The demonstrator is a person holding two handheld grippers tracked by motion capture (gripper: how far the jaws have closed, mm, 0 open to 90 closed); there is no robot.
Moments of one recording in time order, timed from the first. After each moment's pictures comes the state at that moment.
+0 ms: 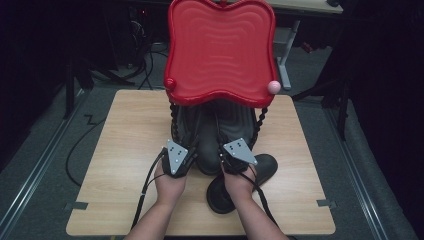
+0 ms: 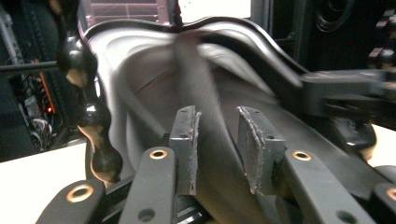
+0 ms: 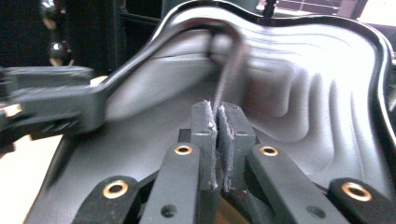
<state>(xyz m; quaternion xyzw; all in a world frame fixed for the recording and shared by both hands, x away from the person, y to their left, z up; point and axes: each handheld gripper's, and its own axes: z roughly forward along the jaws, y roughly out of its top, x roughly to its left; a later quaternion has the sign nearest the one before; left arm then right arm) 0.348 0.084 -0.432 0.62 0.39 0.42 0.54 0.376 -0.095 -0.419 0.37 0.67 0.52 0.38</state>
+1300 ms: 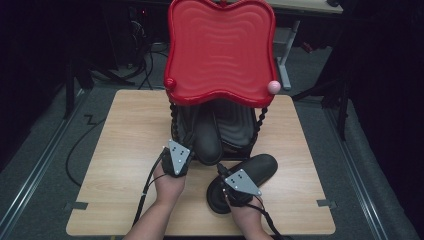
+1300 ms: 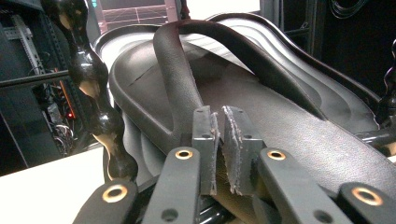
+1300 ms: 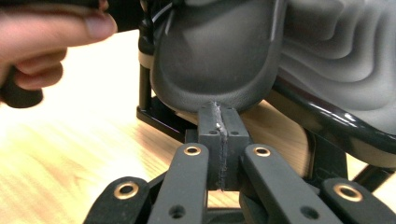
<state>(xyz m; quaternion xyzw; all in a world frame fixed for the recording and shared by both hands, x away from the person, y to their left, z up) 0.355 0.084 -0.431 0.62 0.39 0.44 0.51 0.311 -0.114 -0.456 0.33 0.73 0.49 0.33</state>
